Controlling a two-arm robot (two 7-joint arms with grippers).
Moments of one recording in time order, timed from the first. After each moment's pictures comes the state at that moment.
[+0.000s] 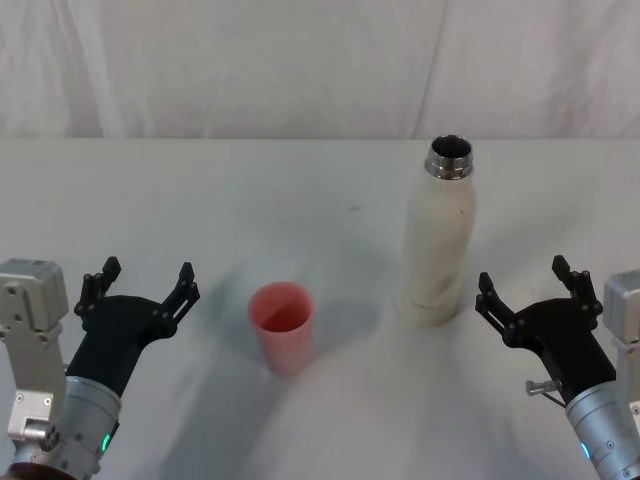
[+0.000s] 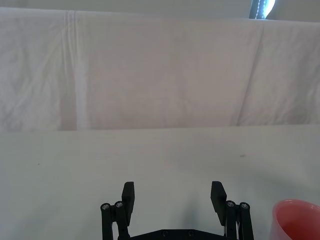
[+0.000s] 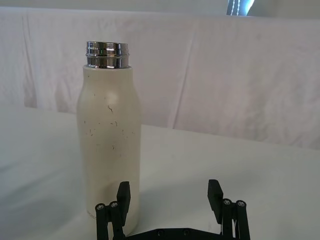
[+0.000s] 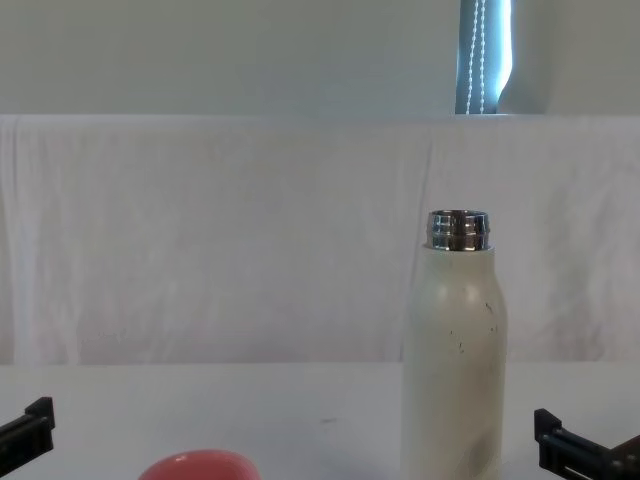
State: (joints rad) left arm 0.27 0.24 0.04 -1.85 -0.25 -0.02 -0.02; right arm -0.17 0.19 -0.26 -1.77 0.07 -0.06 -0.03
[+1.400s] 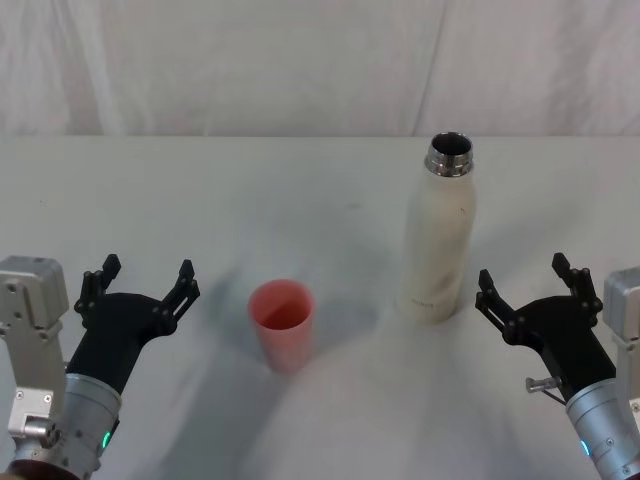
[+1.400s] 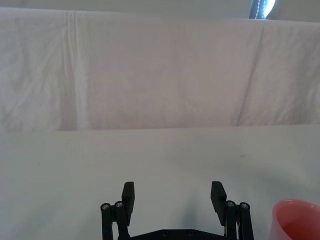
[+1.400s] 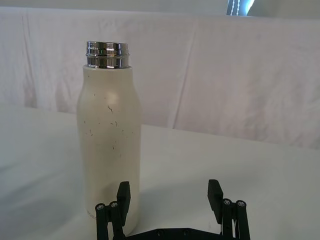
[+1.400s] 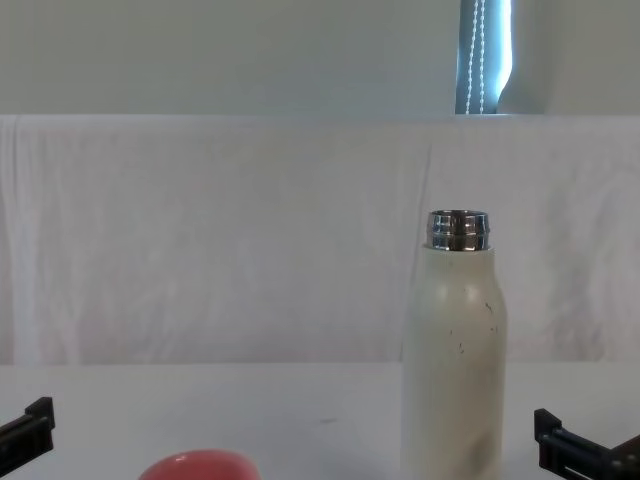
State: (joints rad) left arm 0.27 0.24 0.04 -1.85 -0.25 -0.02 -0.02; right arm -0.17 0.19 -0.26 -1.77 0.07 -0.06 -0.03
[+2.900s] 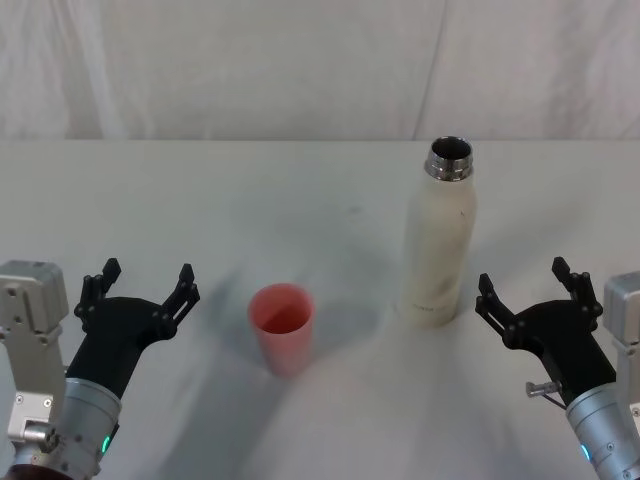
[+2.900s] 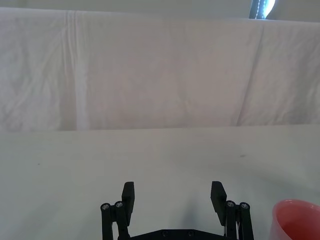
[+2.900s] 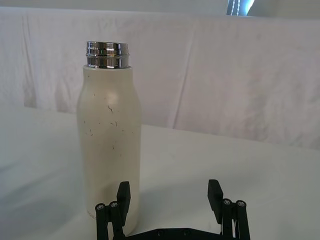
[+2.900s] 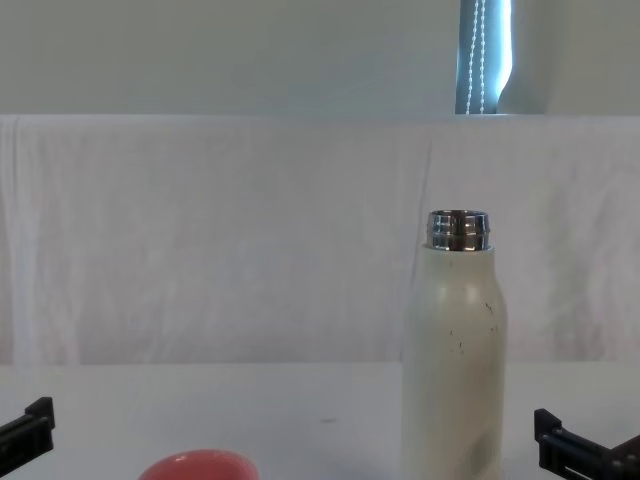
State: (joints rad) left arm 0.27 0.24 0.04 -1.85 -0.25 -0.02 -0.02; right arm -0.17 0.19 -0.26 -1.77 0.07 -0.06 -0.03
